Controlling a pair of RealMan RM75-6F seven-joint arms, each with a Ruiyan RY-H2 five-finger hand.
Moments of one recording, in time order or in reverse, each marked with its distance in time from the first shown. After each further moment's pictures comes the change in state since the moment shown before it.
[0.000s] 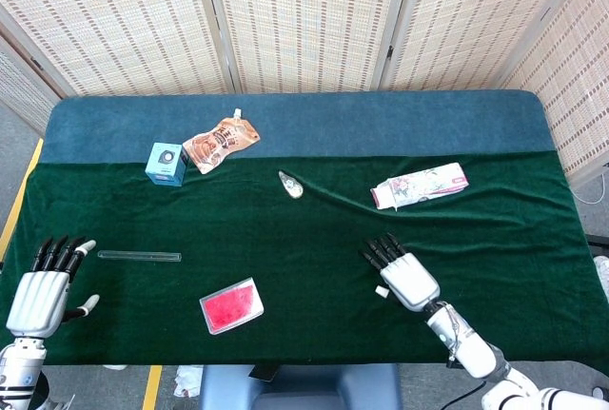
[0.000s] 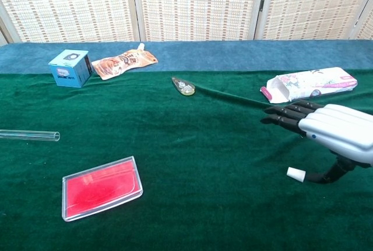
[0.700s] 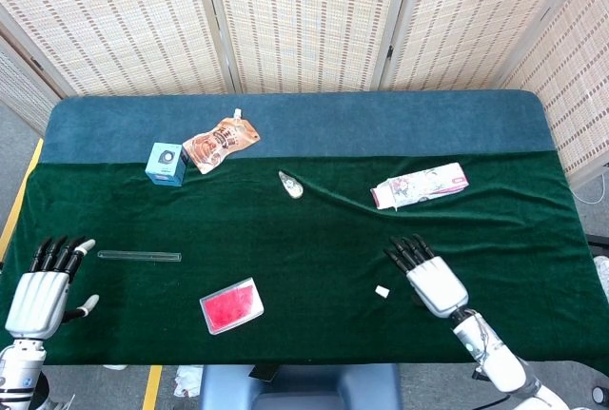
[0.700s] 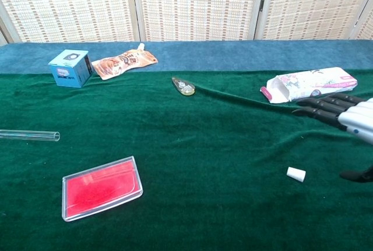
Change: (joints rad) left arm 0.004 0.013 0.001 -0.033 0.004 0.012 0.029; right arm -0.089 0.092 -0.009 -0.042 -0.040 0.076 0.033
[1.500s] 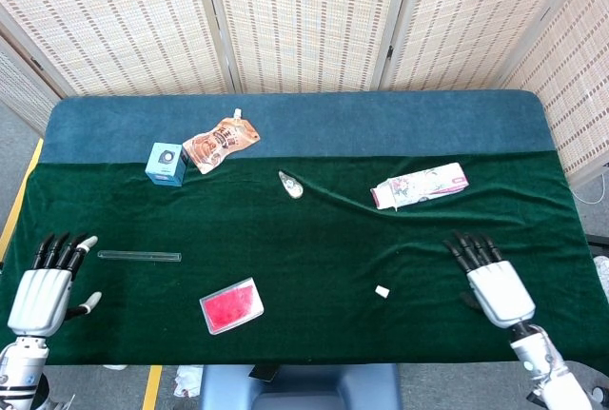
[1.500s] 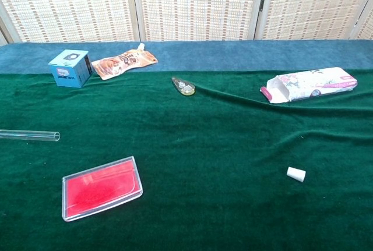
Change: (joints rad) left arm -0.007 0.004 -0.007 -0.023 0.003 0.007 0.023; right arm -0.154 0.205 0.000 -0.116 0.002 0.160 0.047
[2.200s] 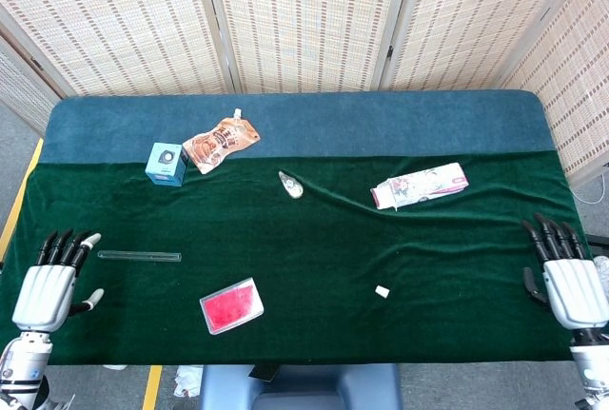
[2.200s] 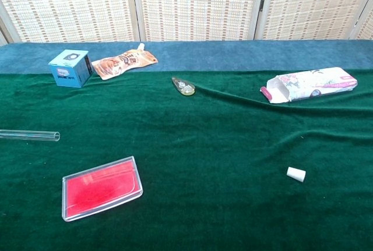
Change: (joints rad) left arm -0.016 -0.009 -0.011 0.006 -0.015 -0.023 0.016; right arm -0.118 0.124 0.065 -0.031 0.099 0.177 0.216
